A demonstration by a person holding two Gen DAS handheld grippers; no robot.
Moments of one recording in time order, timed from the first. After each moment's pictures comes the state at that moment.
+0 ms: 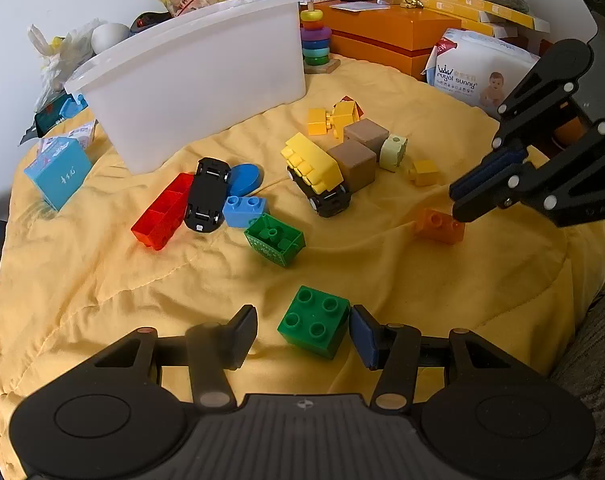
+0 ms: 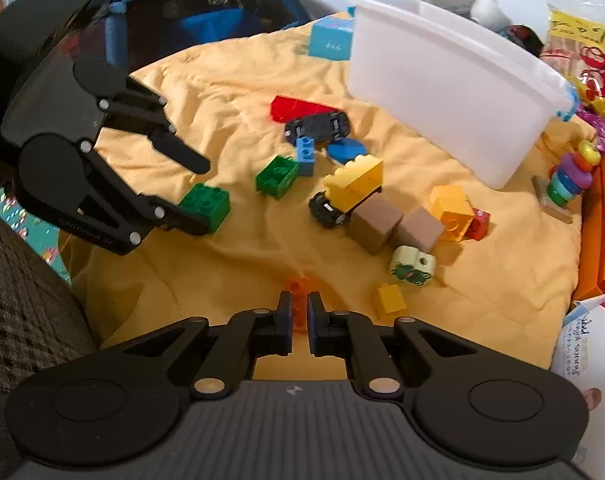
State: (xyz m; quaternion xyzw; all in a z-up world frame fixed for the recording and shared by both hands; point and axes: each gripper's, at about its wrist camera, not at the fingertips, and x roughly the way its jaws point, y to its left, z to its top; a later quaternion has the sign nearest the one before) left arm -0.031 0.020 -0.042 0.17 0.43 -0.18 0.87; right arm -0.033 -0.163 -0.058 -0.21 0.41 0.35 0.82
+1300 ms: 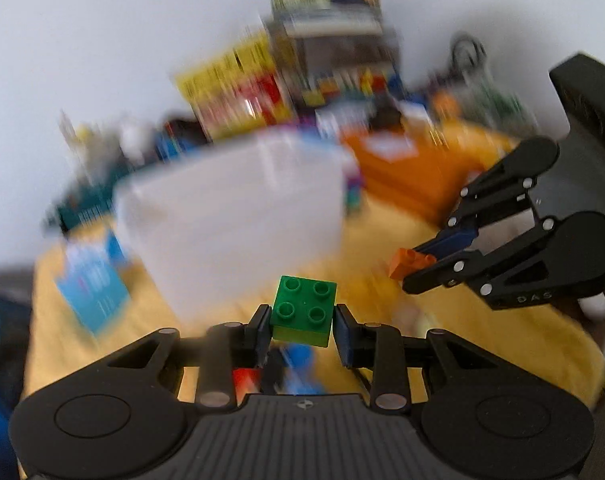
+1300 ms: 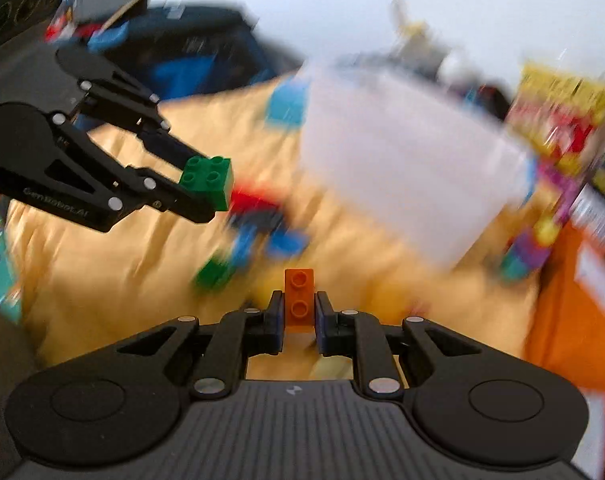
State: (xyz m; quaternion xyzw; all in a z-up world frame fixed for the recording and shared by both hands) left arm 0.028 0.035 0.058 0.13 0.28 -0.20 0.93; right arm 0.019 -0.160 -0.009 -0.21 0.32 0.32 0.87
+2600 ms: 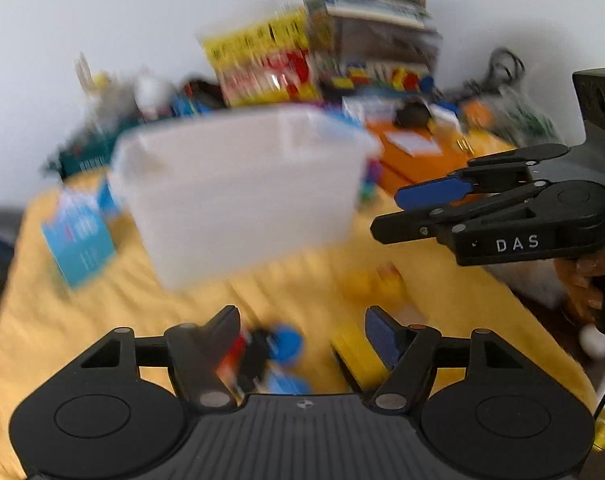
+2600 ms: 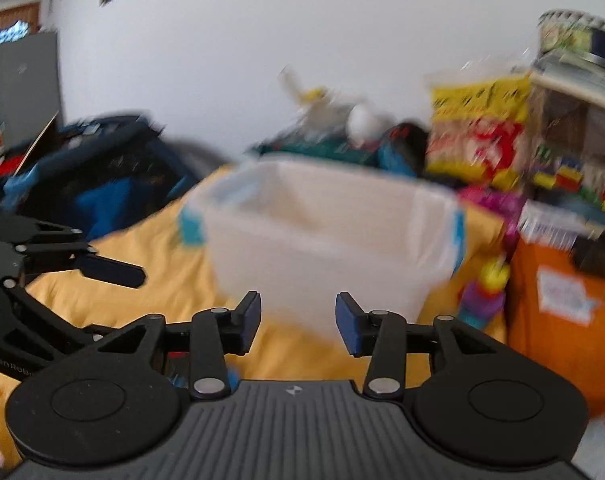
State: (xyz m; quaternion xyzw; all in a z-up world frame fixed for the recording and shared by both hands) left arm 0.034 0.038 0.018 0.04 0.34 -0.18 0.92; right arm 0.070 -0.165 0.010 -0.08 0.28 0.26 0.92
